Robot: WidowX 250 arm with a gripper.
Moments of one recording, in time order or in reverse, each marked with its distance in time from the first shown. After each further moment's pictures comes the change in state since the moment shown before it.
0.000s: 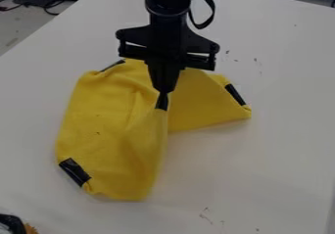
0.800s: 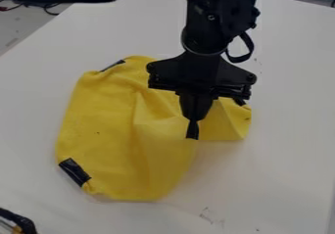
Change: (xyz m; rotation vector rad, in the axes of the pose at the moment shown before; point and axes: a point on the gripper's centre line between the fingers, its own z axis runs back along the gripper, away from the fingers) arm -0.025 -0.039 -0.006 -0.021 -0.029 0.038
